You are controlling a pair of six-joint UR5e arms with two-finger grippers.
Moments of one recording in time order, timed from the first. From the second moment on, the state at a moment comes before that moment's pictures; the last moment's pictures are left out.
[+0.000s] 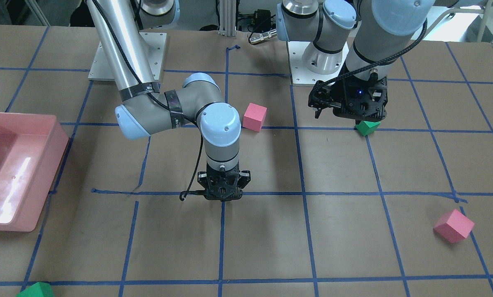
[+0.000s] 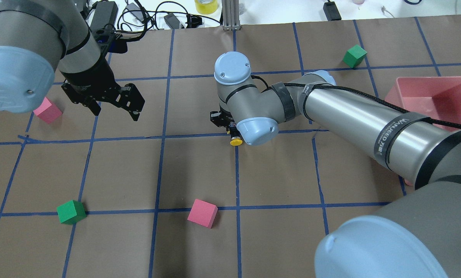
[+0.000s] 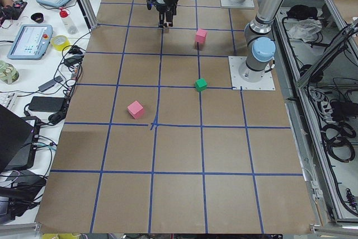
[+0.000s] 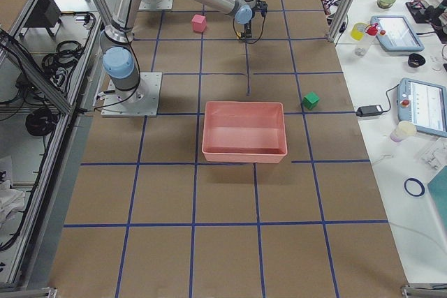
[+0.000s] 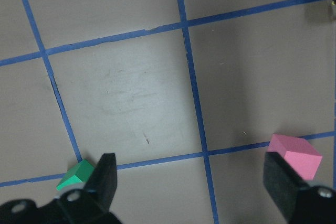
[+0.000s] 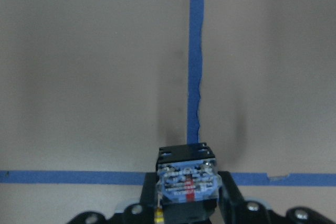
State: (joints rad) left arm -1.56 -1.58 -1.67 -1.52 1.62 0.18; right arm 1.97 -1.02 1.65 -2.29 -1.58 0.38
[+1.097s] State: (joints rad) left arm -1.57 -1.58 -1.69 -1.53 1.61 0.17; right arm 1.90 -1.17 1.62 -2.19 -1.59 0.28
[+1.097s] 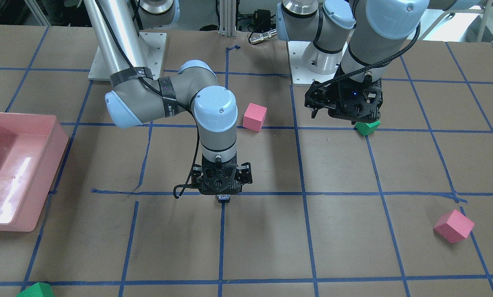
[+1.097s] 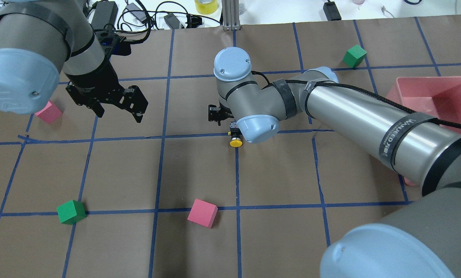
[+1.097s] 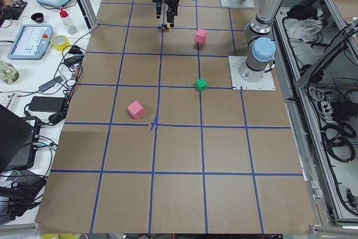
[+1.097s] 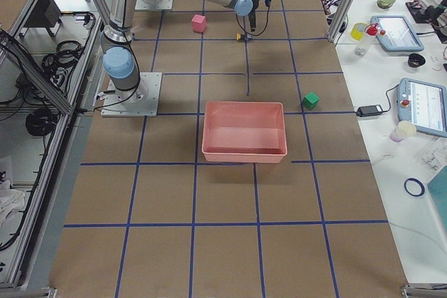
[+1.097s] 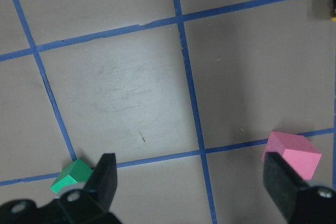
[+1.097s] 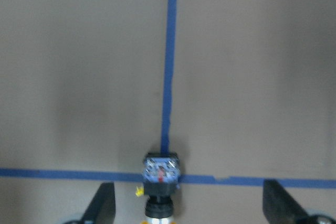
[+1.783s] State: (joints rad) left arm -1.56 -1.62 -1.70 -1.52 1.61 0.13; right arm 1.70 -1.55 1.58 -1.68 -1.59 0.00
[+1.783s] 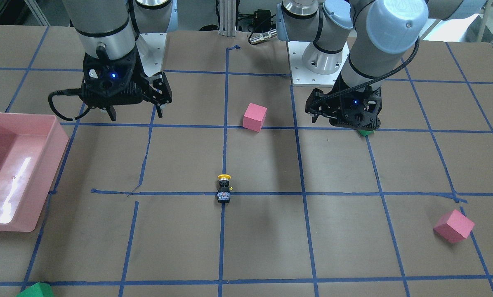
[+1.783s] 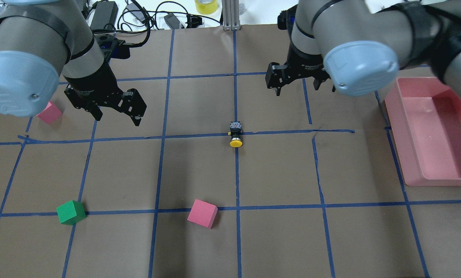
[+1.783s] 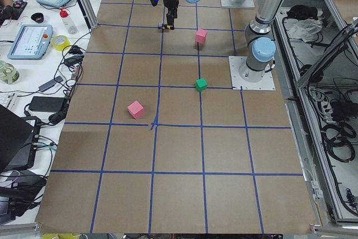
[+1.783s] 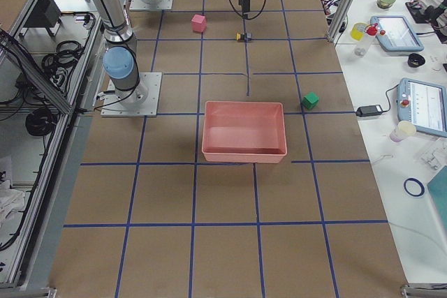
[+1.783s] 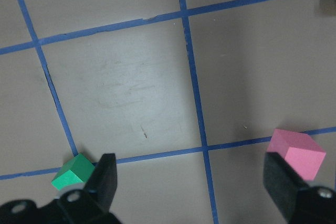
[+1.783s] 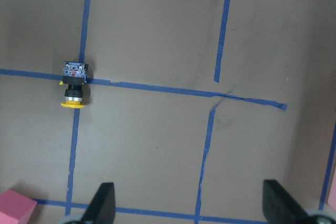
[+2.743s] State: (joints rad) left arm -1.63 -1.78 -1.87 -1.01 1.50 -0.04; right arm 1.69 -1.60 1.56 -1.65 -1.58 -0.02
